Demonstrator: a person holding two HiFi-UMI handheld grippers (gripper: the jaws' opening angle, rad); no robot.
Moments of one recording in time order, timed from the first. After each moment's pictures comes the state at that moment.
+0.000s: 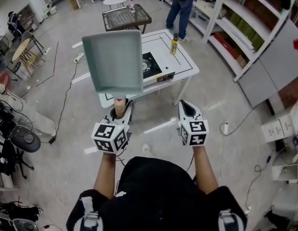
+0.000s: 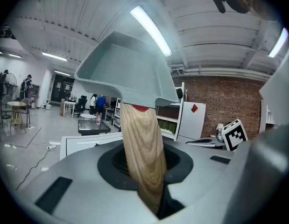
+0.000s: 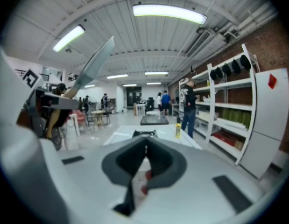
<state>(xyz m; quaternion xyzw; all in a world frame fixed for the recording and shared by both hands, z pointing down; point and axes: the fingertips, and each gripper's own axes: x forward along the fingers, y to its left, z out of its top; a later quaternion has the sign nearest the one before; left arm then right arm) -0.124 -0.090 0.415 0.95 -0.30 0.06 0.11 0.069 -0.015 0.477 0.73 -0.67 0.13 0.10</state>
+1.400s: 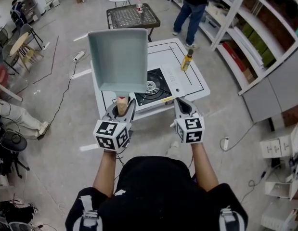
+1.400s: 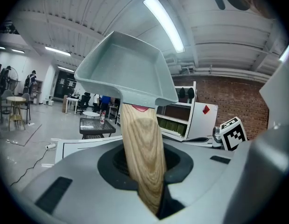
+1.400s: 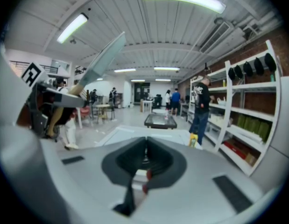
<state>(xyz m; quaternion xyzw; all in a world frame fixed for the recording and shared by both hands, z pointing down) -0.085 -0.274 0.440 0.94 -0.31 0.06 0.14 0.089 -0.222 0.493 0.69 -0.70 0.12 0.15</state>
